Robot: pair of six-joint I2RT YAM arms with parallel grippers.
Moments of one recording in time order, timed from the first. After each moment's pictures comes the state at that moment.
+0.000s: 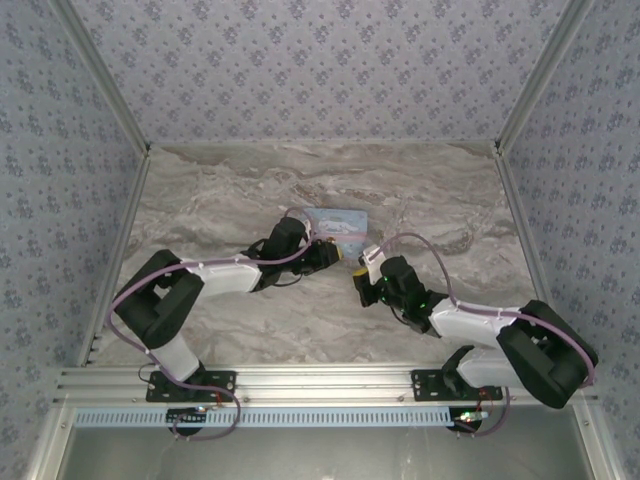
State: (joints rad) left arm -0.76 1.67 0.81 0.28 0.33 -1.01; right arm 0.71 1.25 0.33 0.38 -0.01 0.15
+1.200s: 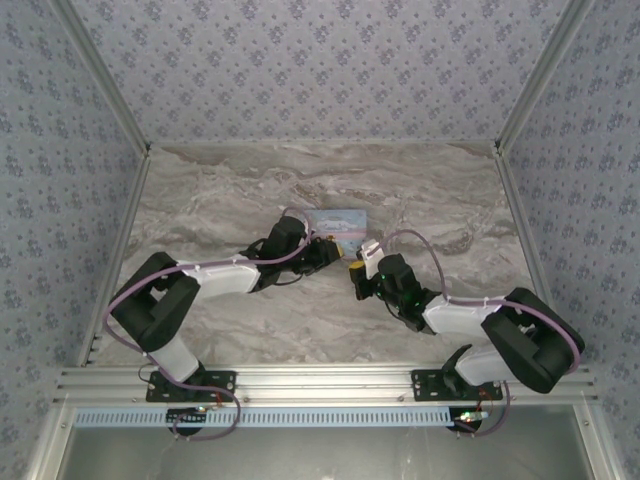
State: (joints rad) left arm -0.76 1.64 0.81 0.28 0.32 -1.10; right arm 0.72 1.35 0.34 0.54 0.02 0.16
